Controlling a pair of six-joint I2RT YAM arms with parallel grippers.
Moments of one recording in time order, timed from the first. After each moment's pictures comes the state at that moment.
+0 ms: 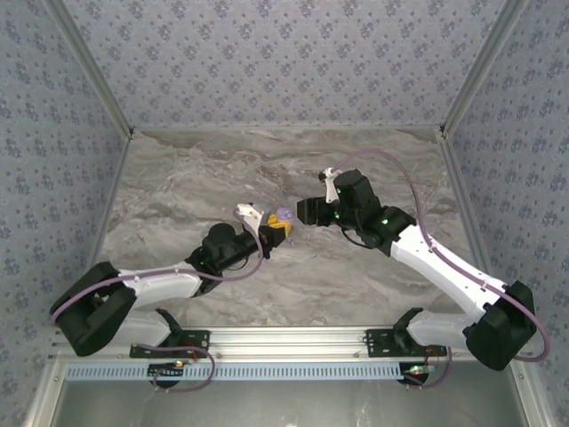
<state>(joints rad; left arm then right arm) -0.83 1.28 0.42 0.78 0.12 -0.28 0.67 1.21 1.01 -0.42 -0.08 0.44</state>
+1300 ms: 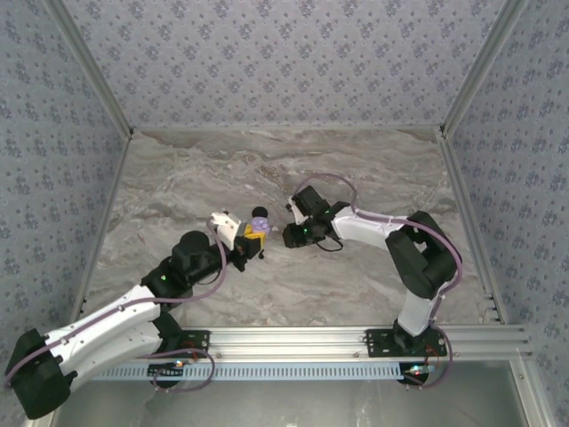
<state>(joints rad) -0.83 0.77 0.42 0.15 0.05 -0.22 0.71 1.78 1.08 -0.37 -0.20 0.37</state>
